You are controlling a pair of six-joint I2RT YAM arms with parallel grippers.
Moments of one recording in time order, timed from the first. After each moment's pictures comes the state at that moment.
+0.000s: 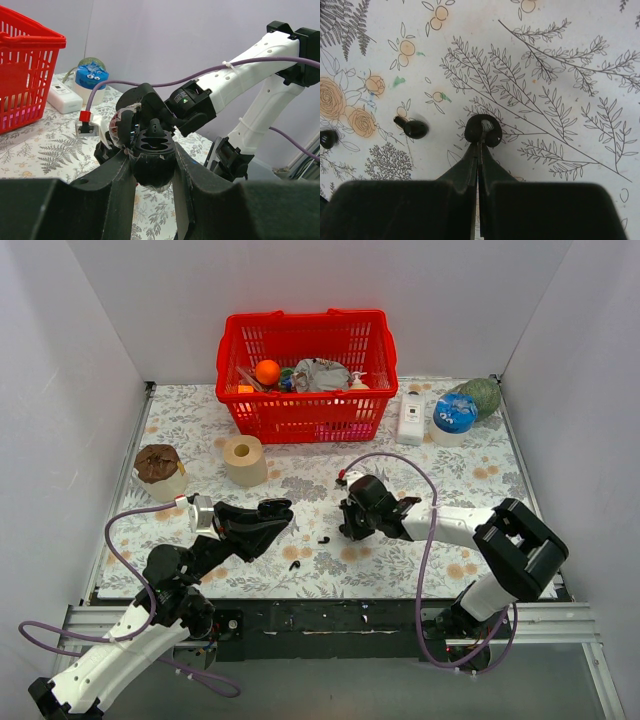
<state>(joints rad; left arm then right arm) -0.73 0.23 0.27 0.34 0.26 -0.47 0.84 1.53 0.72 -0.08 -0.06 0.35</state>
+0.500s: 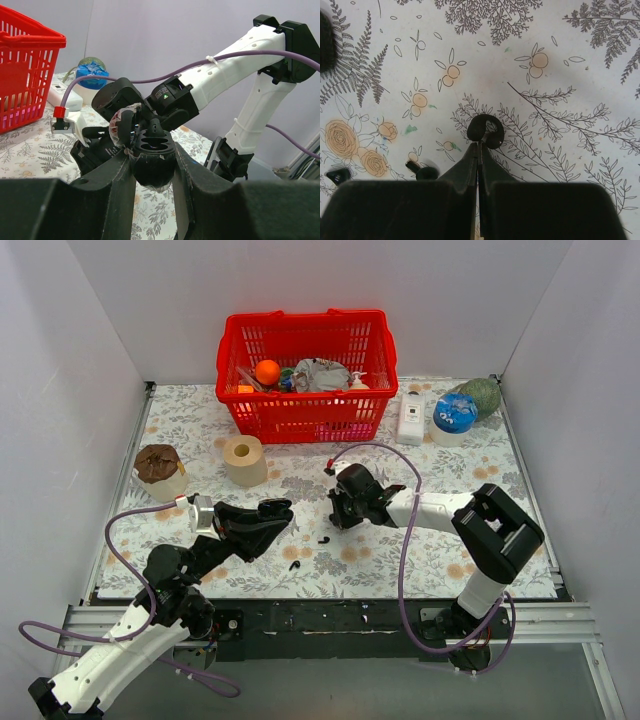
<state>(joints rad) -0.73 0.23 0.27 0.34 0.26 -0.47 0.83 1.68 0.88 -0.07 -0.07 0.34</state>
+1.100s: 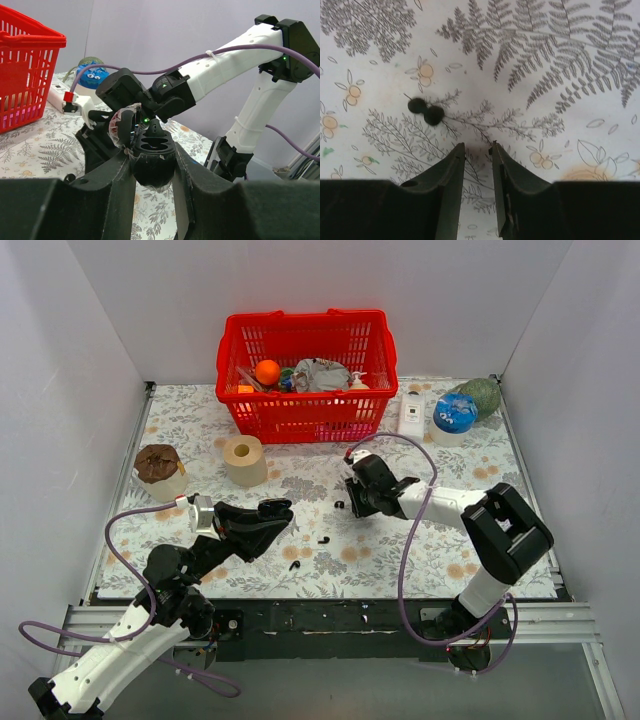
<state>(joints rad) -0.73 0.23 0.27 0.33 0.26 -0.46 0.73 1.67 0.88 -0.12 0.06 0.26</state>
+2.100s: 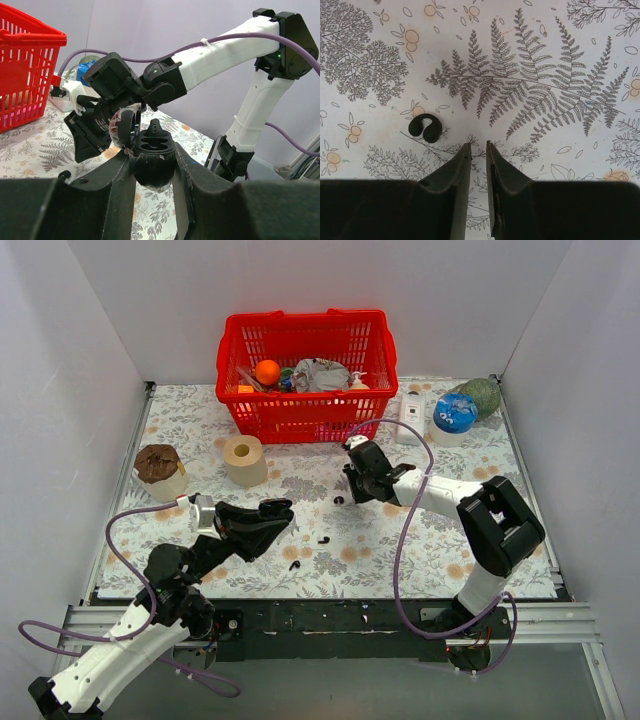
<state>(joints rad) -0.73 0.24 0.27 0.33 0.26 -0.46 0.71 1.70 1.00 -0.20 0.12 0.24</state>
